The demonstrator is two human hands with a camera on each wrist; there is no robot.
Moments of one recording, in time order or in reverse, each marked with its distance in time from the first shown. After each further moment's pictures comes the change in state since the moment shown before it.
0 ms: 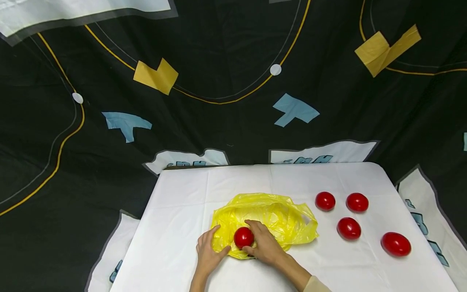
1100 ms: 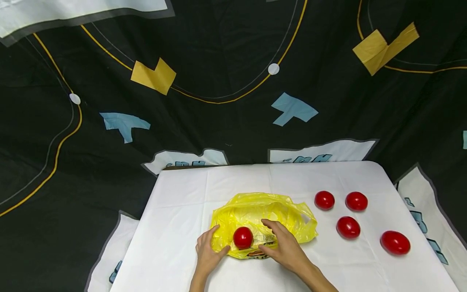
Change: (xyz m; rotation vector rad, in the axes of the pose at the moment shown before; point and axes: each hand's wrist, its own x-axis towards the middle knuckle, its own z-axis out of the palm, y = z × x) left_hand 0.000 0.005 -0.001 -0.003 -0.020 -0.038; right_hand -0.040 -0.011 -0.061 0.074 0.193 -0.004
